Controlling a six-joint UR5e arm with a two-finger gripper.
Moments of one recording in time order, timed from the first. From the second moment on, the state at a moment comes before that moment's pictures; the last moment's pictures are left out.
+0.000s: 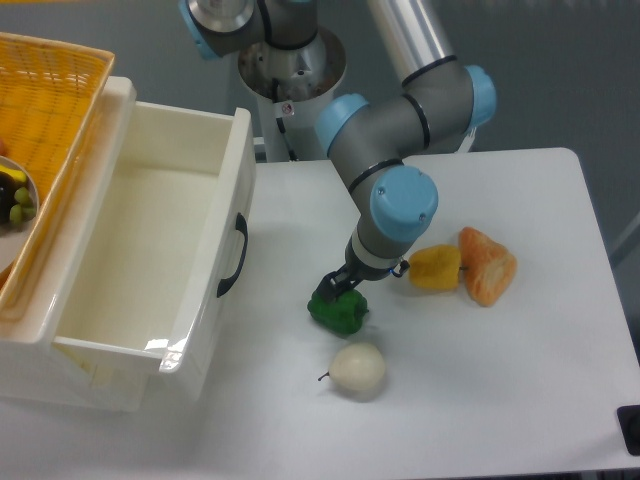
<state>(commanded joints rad) 2.49 -2.01 -1.63 -1.27 1.49 -0.13</state>
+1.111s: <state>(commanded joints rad) 2.49 -2.05 -1.59 -1.27 1.49 -0.29</state>
